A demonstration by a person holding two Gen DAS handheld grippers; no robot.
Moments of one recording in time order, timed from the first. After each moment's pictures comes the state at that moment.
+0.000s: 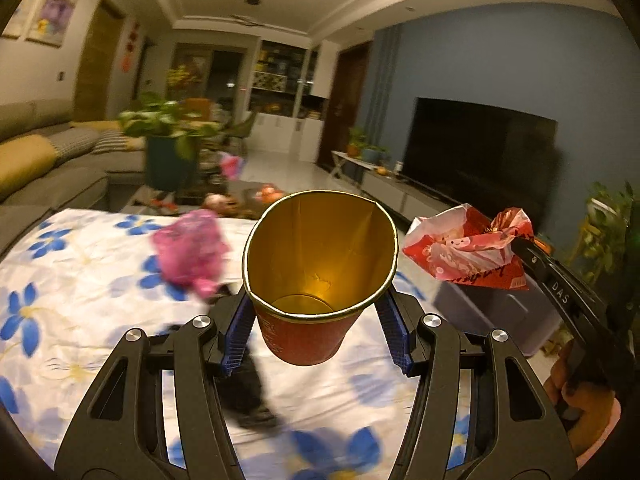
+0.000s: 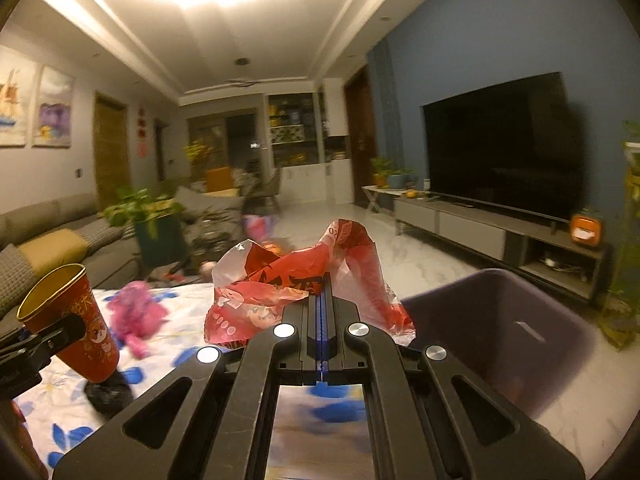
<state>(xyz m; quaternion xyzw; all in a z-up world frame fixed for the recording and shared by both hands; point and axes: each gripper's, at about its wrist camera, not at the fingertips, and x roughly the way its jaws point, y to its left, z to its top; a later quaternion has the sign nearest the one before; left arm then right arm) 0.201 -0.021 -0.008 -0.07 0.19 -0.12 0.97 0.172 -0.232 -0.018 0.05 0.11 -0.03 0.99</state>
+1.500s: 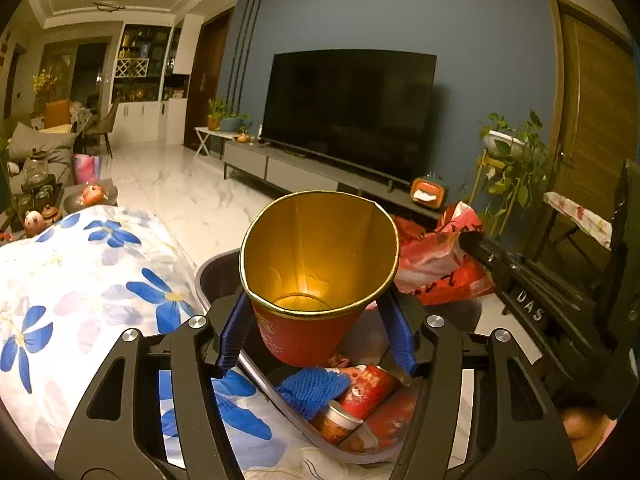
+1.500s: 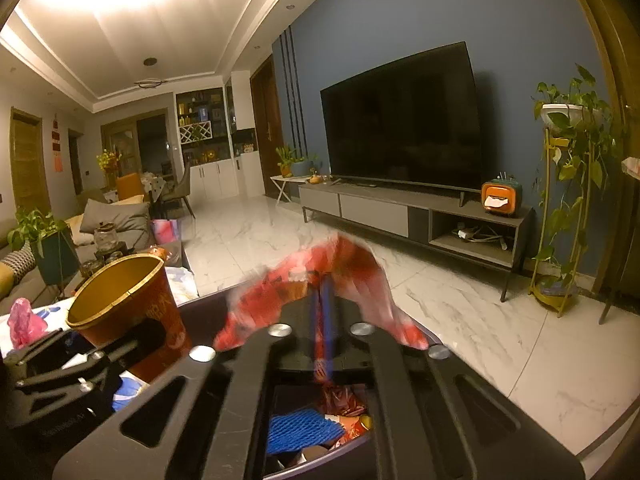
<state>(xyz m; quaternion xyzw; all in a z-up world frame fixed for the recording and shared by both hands) 0.282 -0.280 -0.050 -0.01 0.21 -0.34 0.92 0.172 -0.394 -0.048 0.08 0.13 -0.17 0.97</state>
